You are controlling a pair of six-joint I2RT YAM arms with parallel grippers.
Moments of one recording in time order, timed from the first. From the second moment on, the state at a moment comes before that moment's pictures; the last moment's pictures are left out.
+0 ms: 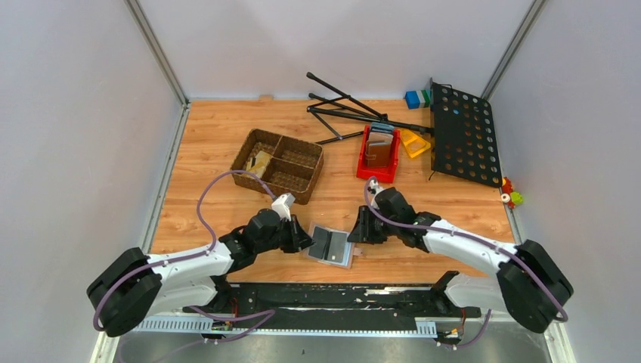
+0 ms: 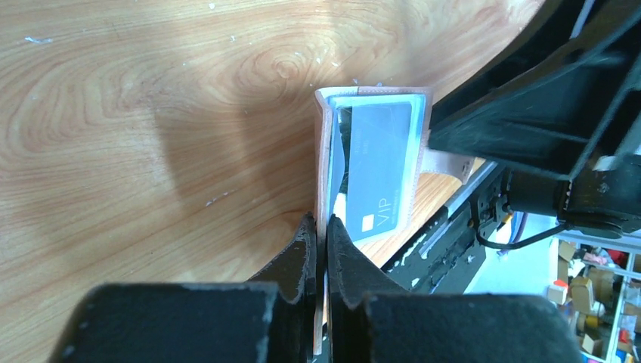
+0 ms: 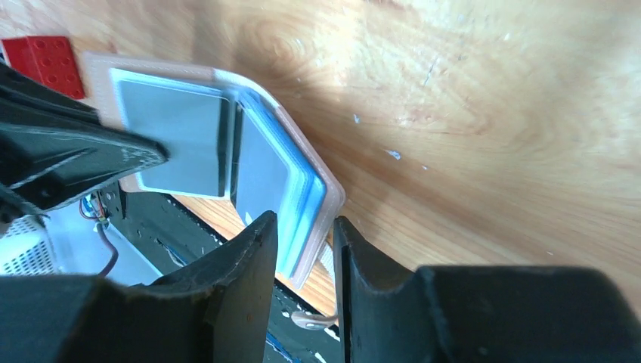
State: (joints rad) left arm -0.85 1.06 0.26 0.27 0.14 -0.87; right arm 0.72 1.24 0.51 -0.11 -0.29 0.75
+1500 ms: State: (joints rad) left arm -0.77 0.95 0.22 0.69 0.36 -1.32; right arm 0.72 1.00 0.36 0.46 -0.62 1.09
